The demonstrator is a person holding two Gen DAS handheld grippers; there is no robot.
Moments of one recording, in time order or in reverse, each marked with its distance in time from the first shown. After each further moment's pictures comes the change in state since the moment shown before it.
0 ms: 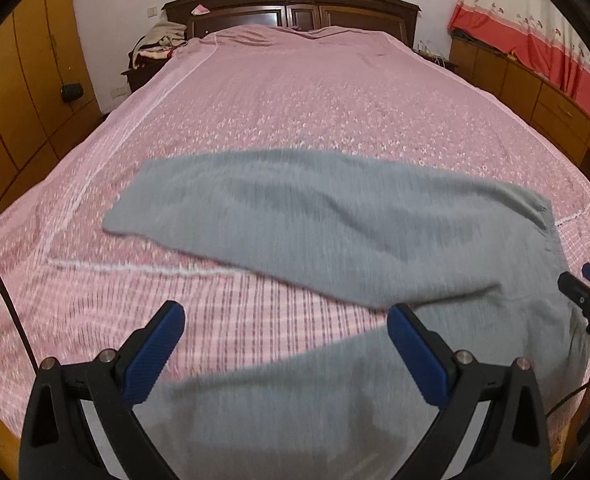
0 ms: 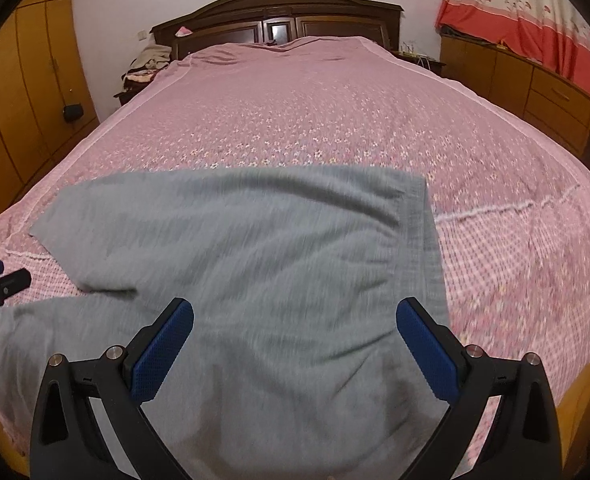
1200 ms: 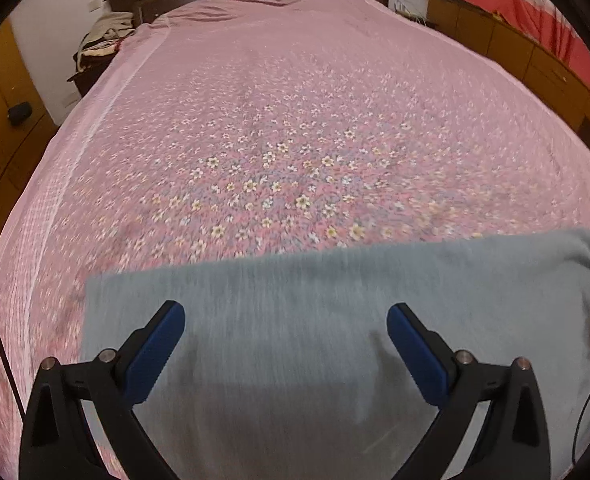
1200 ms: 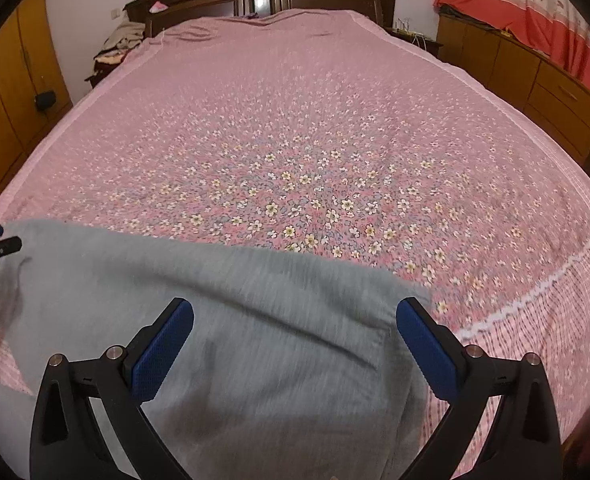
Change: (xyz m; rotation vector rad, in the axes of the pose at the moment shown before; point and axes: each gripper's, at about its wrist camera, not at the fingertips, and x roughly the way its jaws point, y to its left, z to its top) left arm 0.160 0.055 0.137 0.149 0.137 -0.077; right arm 0.099 -0.034 0.099 0.000 0.127 -0.062
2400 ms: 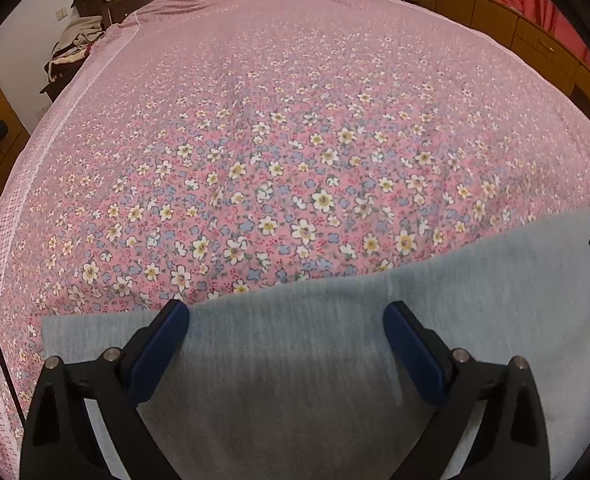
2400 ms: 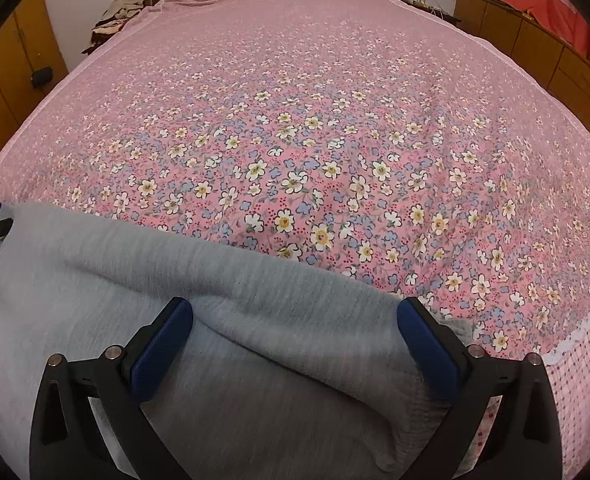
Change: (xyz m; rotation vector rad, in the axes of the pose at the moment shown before) left arm 0.080 0.008 -0.010 0.088 0.025 -0.041; right arm 0.084 -0.004 -0.002 -0.024 0.102 0.027
